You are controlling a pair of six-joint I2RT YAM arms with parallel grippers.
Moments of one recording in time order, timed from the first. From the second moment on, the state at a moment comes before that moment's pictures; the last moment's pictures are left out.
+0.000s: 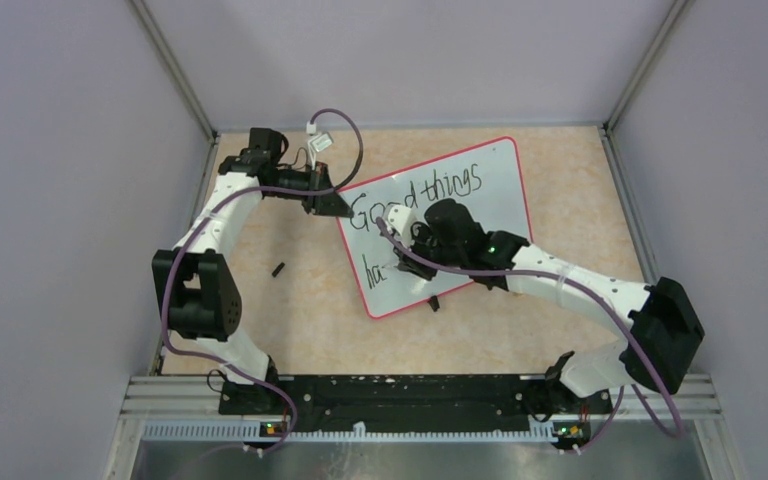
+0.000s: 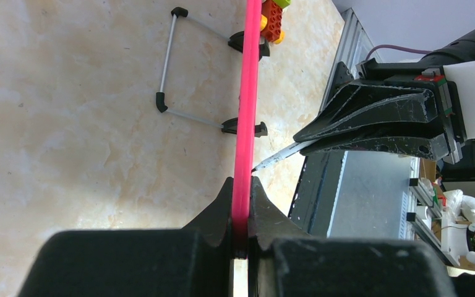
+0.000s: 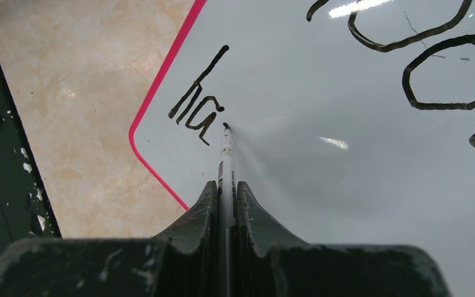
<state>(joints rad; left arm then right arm) -0.09 1.67 1.45 -0.83 1.14 0.25 0.89 1.39 1.05 -0.30 -0.20 -0.26</state>
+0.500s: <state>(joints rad) -0.09 1.68 1.45 -0.82 1.14 0.26 0.84 1.38 1.06 -0.30 -0.21 -0.26</state>
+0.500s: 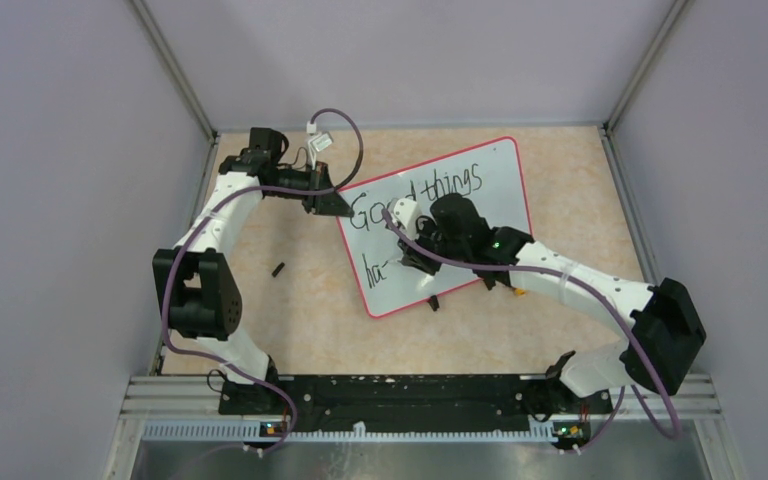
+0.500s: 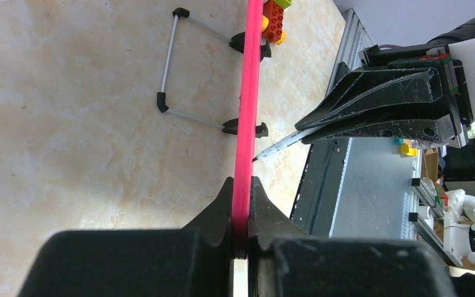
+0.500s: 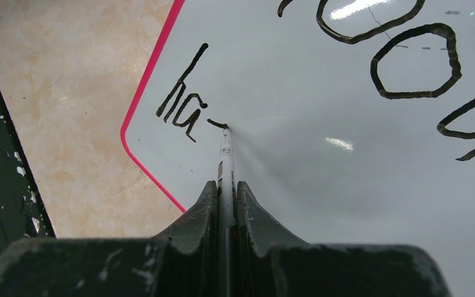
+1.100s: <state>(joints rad) -0.09 1.68 1.45 -0.82 1.14 0.26 0.89 1.37 0.94 -0.30 -0.25 -0.24</state>
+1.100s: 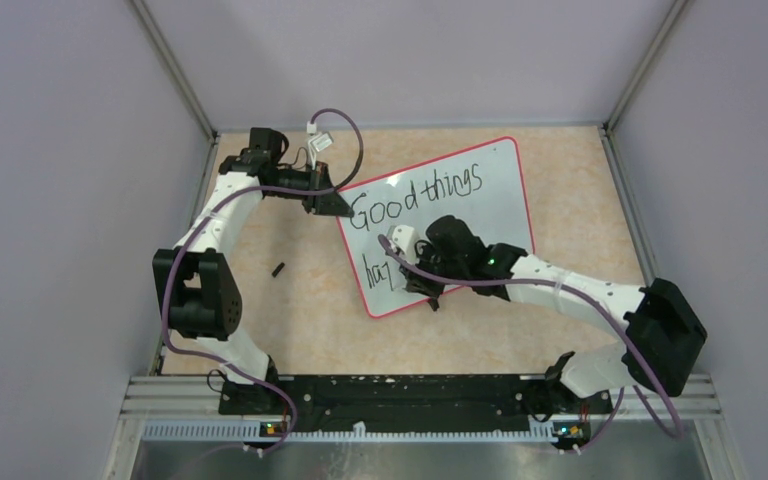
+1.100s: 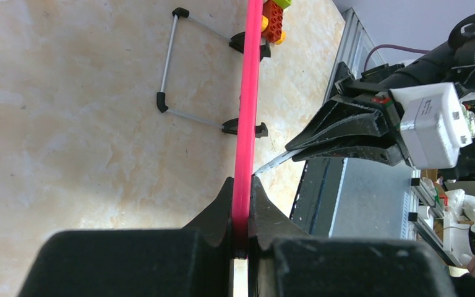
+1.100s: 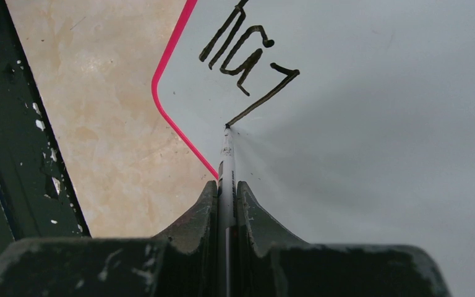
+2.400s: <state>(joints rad) -0.09 1.68 1.46 -0.83 1.14 0.26 0.87 1.36 1.04 -0.30 -0.16 -0.24</state>
